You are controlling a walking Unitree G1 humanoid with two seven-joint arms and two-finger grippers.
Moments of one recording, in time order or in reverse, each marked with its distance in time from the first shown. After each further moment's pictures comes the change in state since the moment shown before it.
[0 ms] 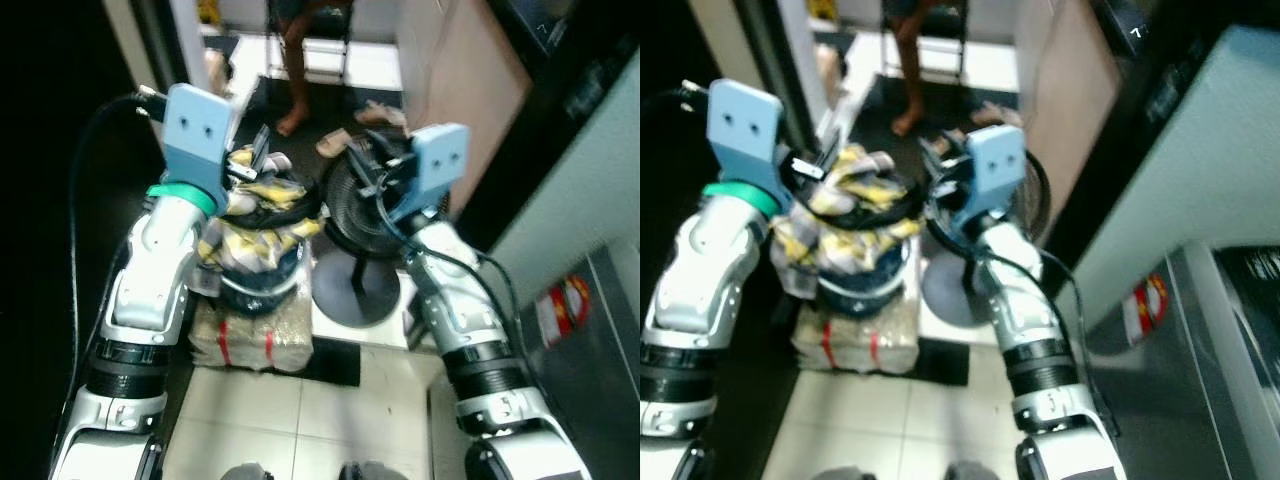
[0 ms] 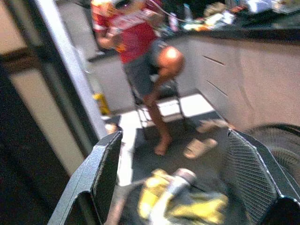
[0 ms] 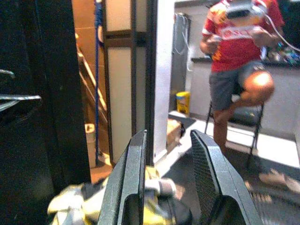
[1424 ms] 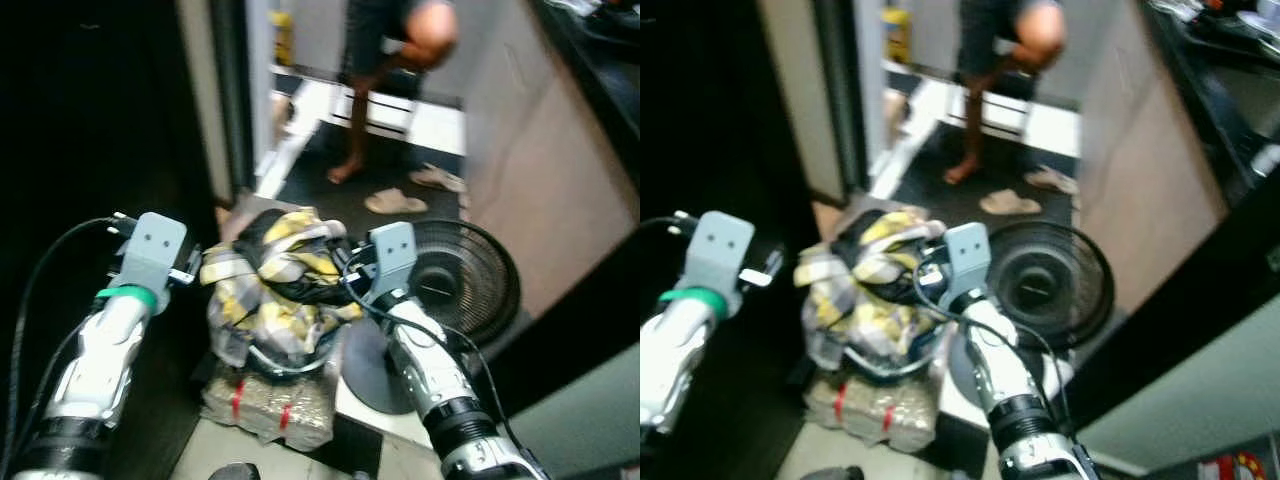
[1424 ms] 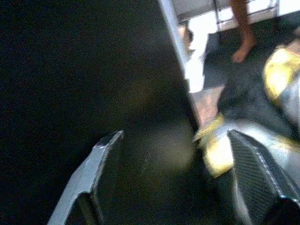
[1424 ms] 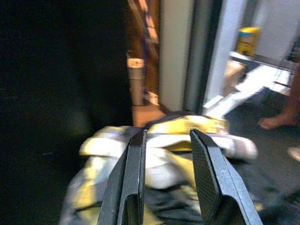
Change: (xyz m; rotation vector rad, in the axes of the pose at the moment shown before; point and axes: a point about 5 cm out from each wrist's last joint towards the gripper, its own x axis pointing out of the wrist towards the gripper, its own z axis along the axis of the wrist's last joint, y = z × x) left arm -0.099 0.030 -0.135 0.150 0.462 0.045; right arm -0.064 0.024 -0.098 0.065 0.385 0.001
